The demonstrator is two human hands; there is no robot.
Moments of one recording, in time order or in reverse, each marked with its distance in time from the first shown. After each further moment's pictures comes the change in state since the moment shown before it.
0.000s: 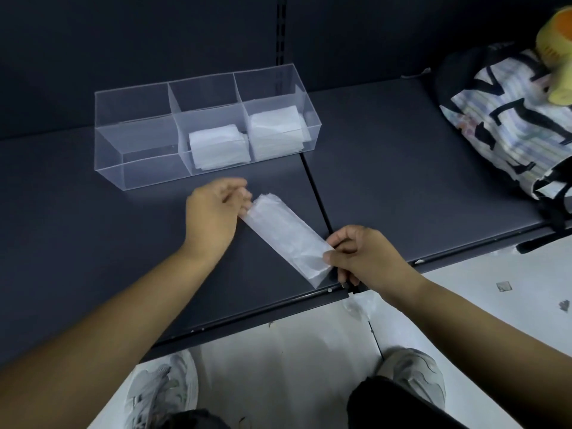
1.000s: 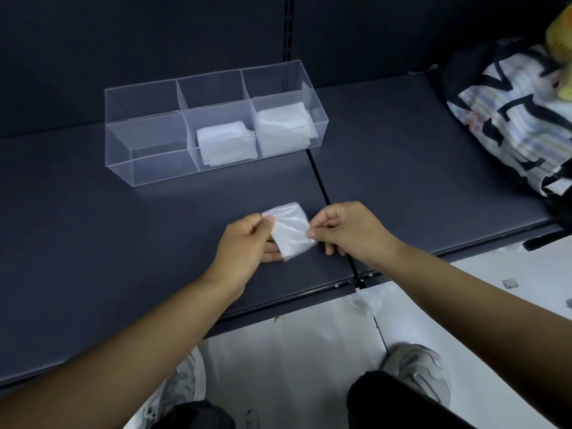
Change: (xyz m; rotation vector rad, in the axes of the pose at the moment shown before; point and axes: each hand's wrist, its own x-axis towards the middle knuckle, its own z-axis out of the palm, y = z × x) left_hand -0.051 0.000 0.012 -0.350 -0.267 -0.348; right_hand 0.036 -0.020 0.011 -0.101 -0.043 -0.149
